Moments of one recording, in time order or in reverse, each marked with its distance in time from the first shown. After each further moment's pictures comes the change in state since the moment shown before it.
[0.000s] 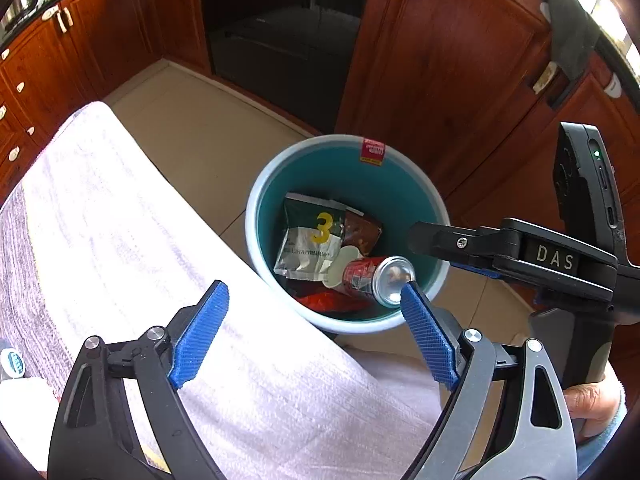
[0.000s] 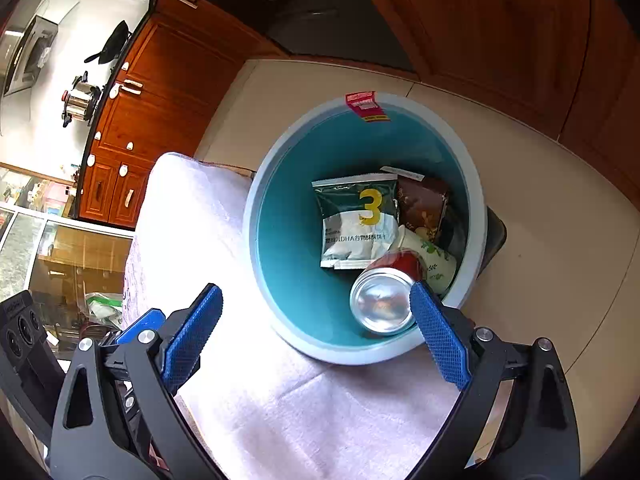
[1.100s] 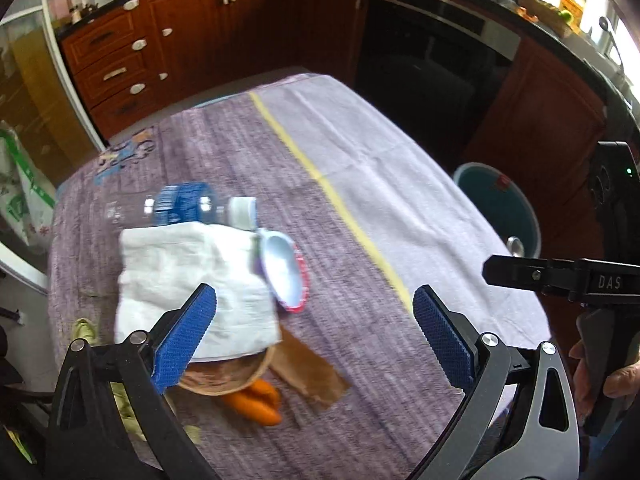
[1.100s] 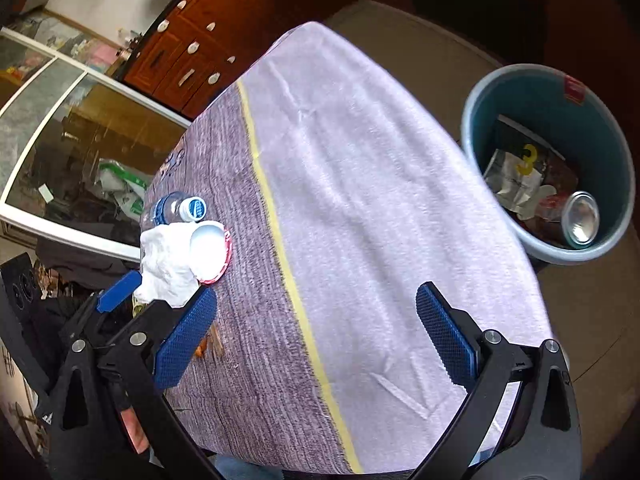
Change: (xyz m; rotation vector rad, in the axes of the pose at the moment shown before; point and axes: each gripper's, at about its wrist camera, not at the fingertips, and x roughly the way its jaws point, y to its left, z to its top) left arm -0.159 0.196 -0.160 -0.306 -0.145 0.238; right arm 0.049 0.196 -0.134 -0.413 0.206 0.021
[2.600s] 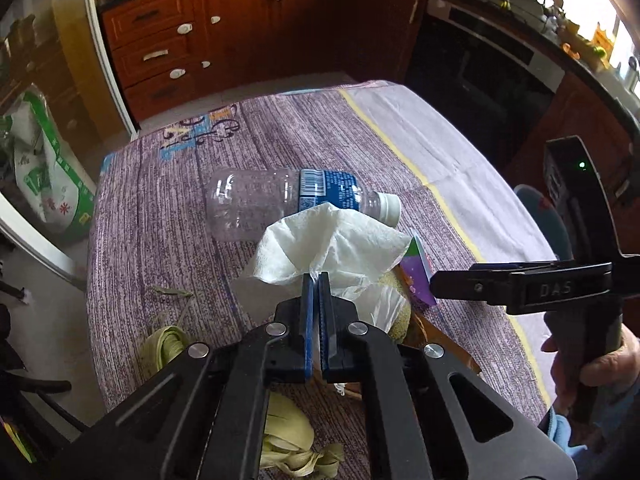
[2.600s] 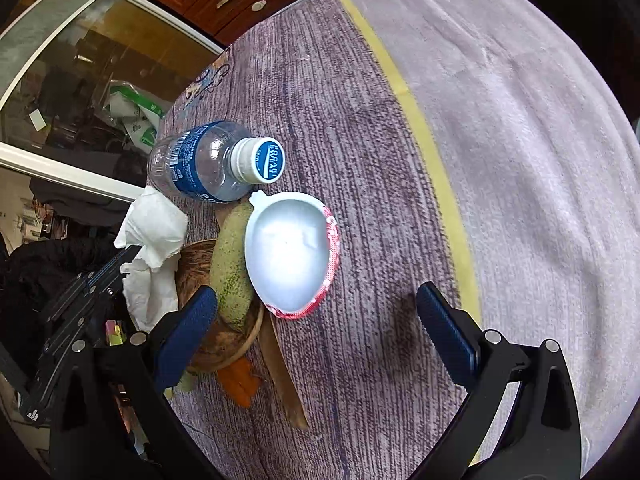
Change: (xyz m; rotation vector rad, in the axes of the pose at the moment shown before) left arm 0.000 0.106 -0.012 -0.098 -0.022 0.025; right arm 0.122 0.102 0.021 -0.159 0.168 0.018
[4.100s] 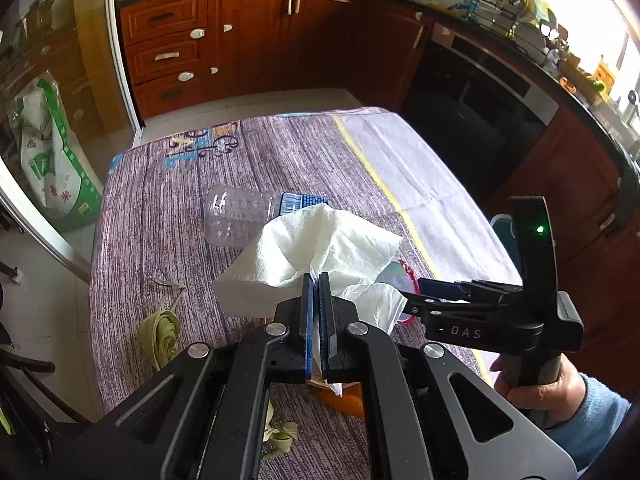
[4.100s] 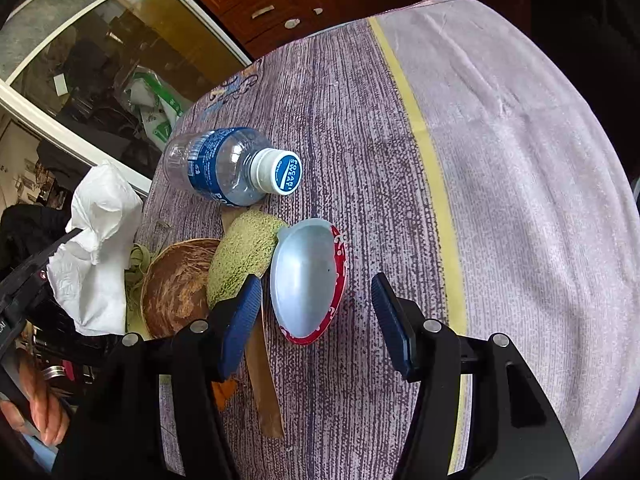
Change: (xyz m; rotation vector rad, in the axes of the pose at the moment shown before) left arm -0.036 -0.013 0.007 -0.072 -0.044 -0.033; right arm -0.003 0.009 -0.011 -0.174 -0.091 -0.046
